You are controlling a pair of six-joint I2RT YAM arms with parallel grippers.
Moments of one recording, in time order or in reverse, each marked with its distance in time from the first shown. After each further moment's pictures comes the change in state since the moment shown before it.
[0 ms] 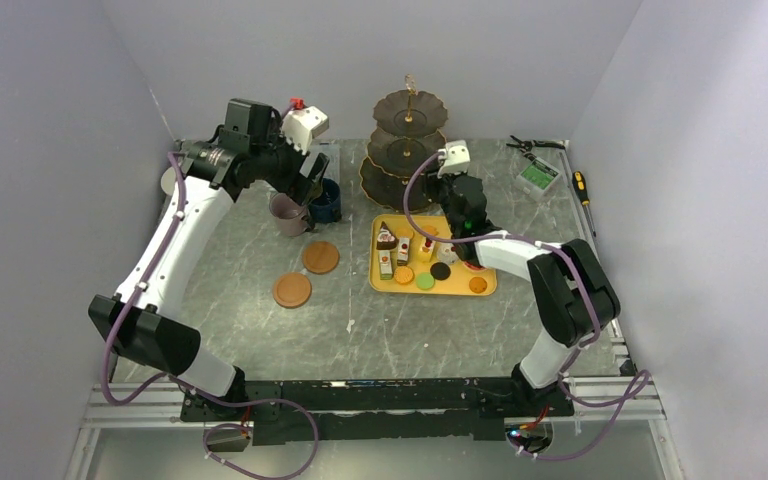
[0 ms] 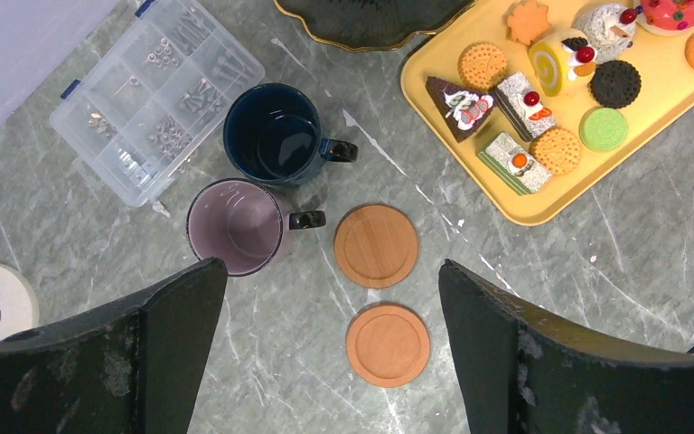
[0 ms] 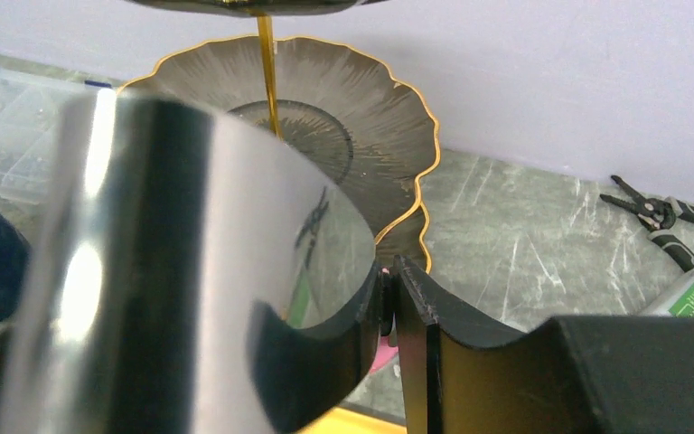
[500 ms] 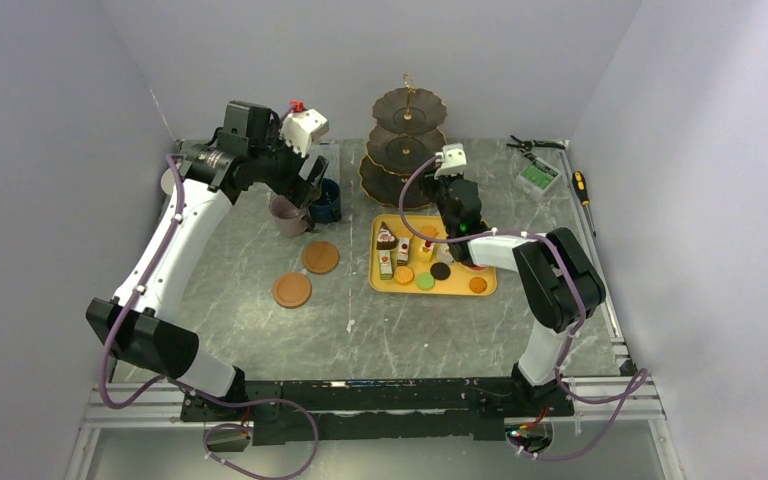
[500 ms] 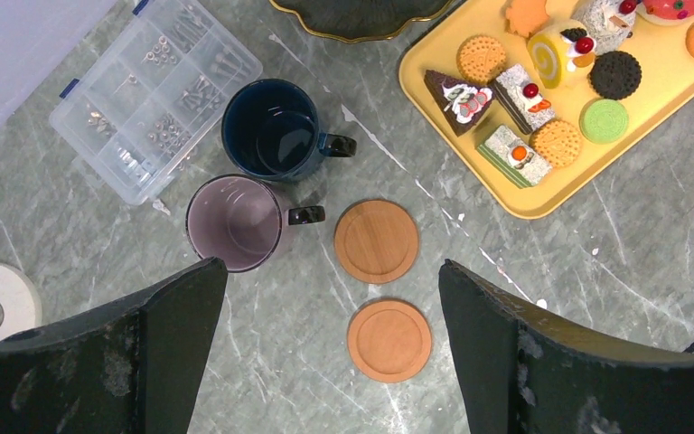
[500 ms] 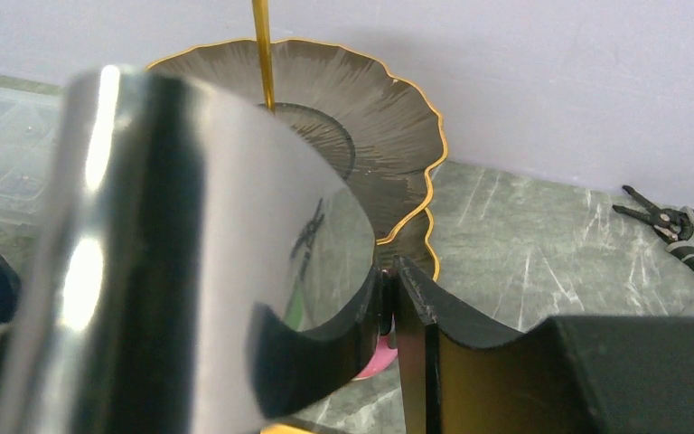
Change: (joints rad) left arm 0.000 -0.016 -0.018 -0.001 0.004 0.012; right arm 0.000 0.117 0.011 0.158 0.009 0.000
